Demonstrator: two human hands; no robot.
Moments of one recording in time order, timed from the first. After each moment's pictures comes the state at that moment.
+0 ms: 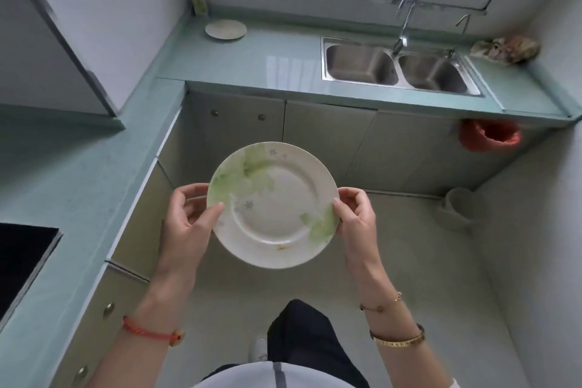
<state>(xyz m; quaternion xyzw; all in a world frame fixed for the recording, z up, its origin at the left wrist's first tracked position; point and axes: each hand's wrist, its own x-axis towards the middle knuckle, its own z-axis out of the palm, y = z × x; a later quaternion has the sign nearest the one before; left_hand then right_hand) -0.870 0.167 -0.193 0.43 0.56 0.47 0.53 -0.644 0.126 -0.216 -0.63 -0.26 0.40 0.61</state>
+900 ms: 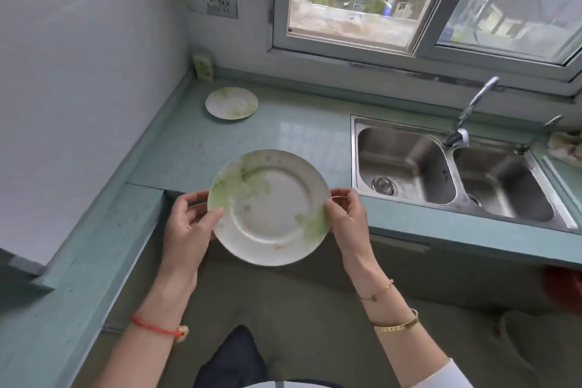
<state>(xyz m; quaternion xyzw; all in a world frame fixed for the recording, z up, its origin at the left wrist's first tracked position) -0.755 0.665 -0.199 0.38 0.59 0.50 0.51 -0.521 0.657 -0.218 -0.66 -0.33 0.41 0.54</state>
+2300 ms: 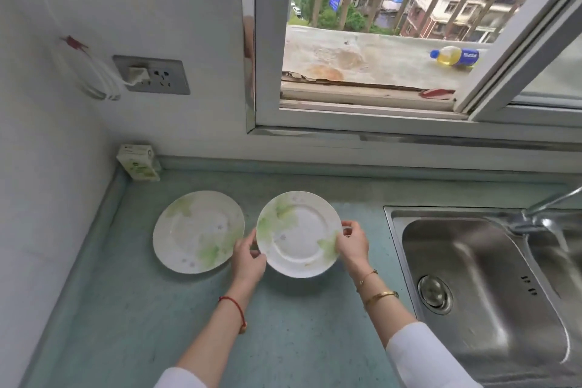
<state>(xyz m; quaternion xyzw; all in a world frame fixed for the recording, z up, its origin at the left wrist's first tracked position) -0.627 1.206 -0.399 0.52 0.62 0.25 0.54 -0.416 1.163 -0.381 -0.85 -0.22 0.31 0.36</state>
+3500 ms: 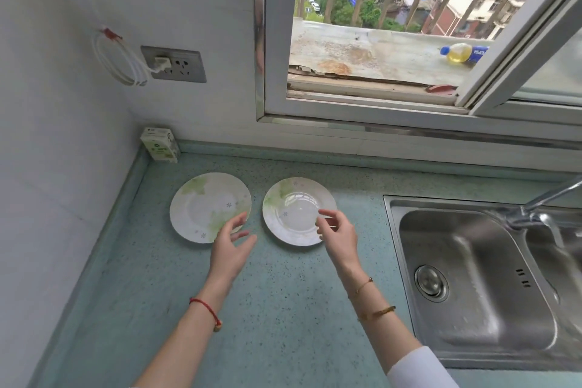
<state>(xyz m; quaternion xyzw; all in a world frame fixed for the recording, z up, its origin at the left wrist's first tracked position) -0.675 1.157 -0.338 0.50 0.59 0.33 0.54 -0.472 1.113 -0.315 -0.75 -0.28 0.37 0.47</state>
